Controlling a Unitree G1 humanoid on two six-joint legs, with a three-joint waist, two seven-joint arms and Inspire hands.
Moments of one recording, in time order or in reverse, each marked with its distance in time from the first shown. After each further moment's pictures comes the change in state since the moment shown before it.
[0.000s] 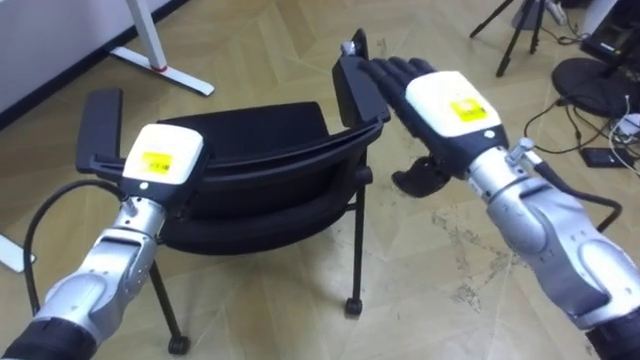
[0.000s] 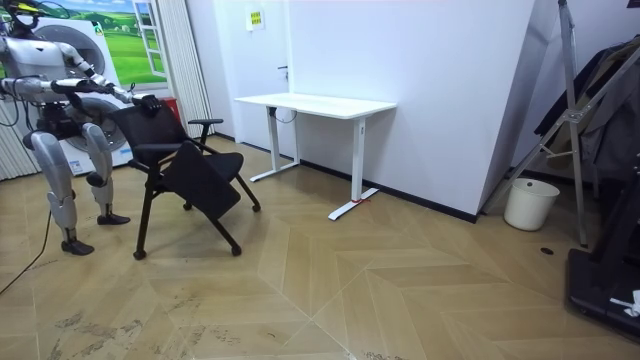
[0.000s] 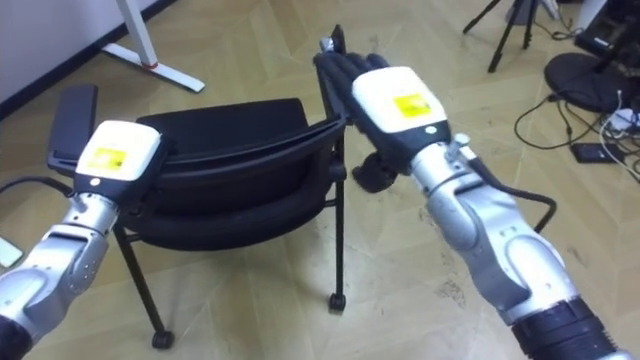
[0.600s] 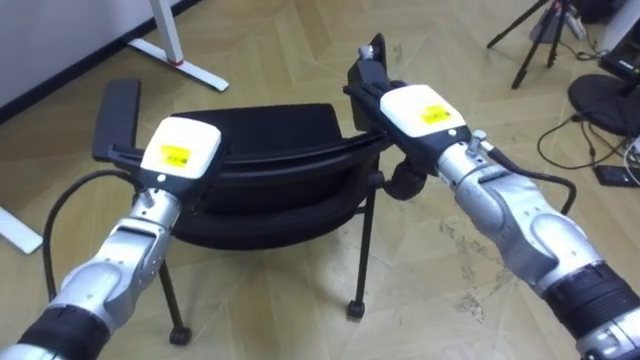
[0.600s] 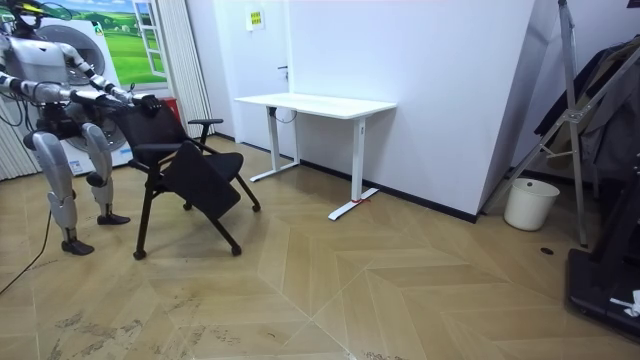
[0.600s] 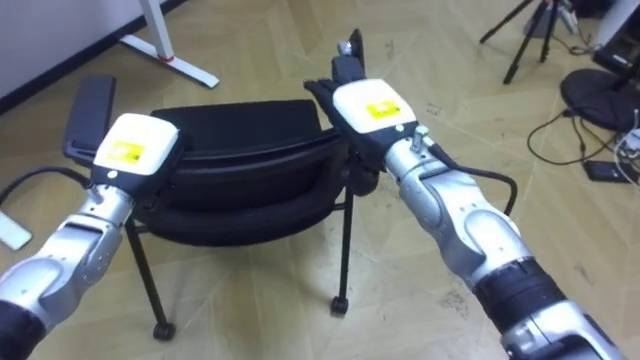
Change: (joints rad) left arm -0.056 -0.026 -0.051 0.008 0.033 0.009 -0.005; right arm -0.149 0.110 0.081 0.318 -0.079 0.066 0.033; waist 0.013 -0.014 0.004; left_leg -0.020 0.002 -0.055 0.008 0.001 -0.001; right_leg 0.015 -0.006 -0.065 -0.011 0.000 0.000
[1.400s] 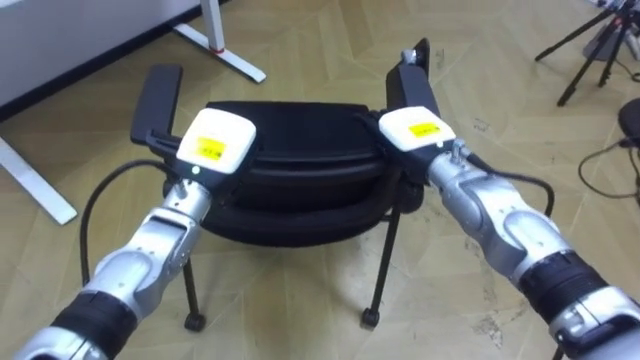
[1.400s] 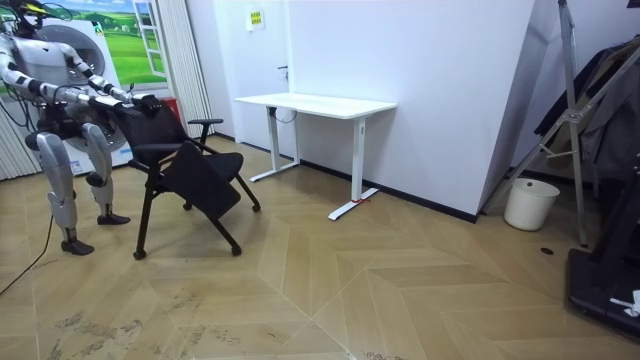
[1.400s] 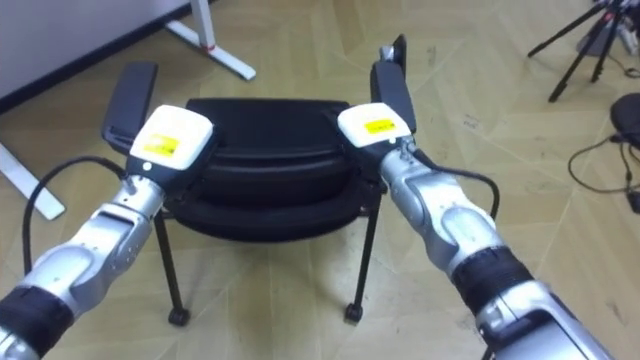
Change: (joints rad) left arm -0.059 -0.063 -0.048 0.034 0.033 -0.009 0.000; right arm -0.092 0.073 0.033 0.199 -0.086 0.025 -0.022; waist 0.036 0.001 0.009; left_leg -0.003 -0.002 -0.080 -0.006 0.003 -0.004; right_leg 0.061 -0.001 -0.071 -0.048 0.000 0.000
